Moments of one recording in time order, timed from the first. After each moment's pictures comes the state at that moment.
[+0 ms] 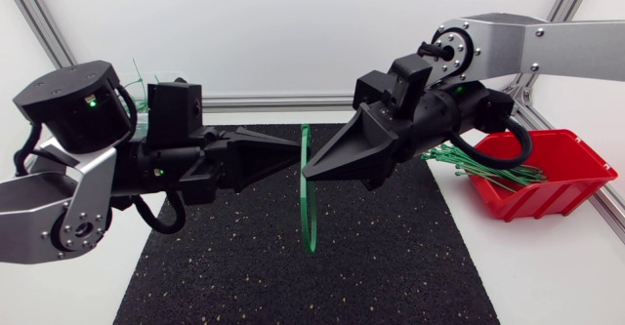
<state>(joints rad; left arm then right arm) -0.48 1.32 0.62 0.68 0.98 -0.46 0.44 1.74 1.36 -1.40 -1.49 -0.32</state>
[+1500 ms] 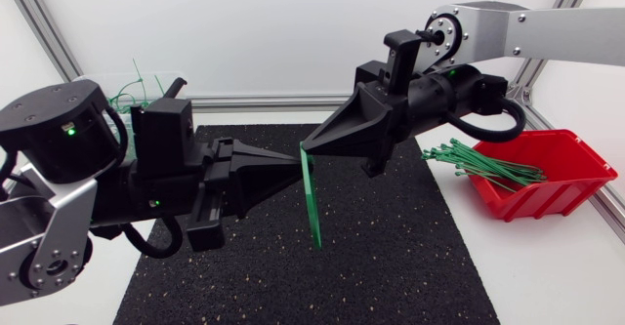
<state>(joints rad) -0.57 1.19 0.55 0.60 0.82 -0.29 0.41 1.82 1.47 -1.52 -1.51 -0.32</state>
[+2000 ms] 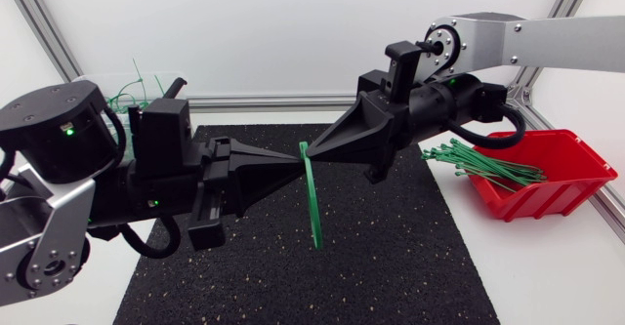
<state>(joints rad) -0.57 1.18 0.55 0.59 0.80 -0.27 0.39 1.82 1.43 -1.53 -1.51 -0.34</state>
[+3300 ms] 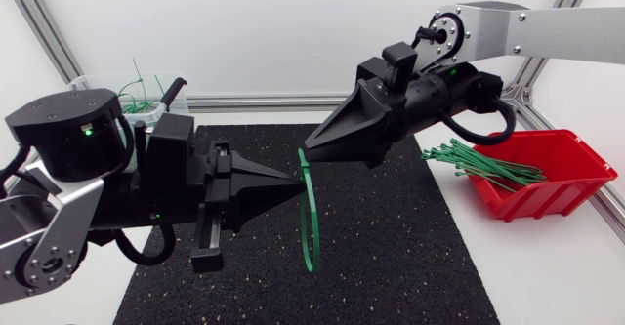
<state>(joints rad) -0.54 1.18 0.55 0.44 0.85 -0.02 0.39 1.83 1.49 -1.43 -1.42 -0.35</state>
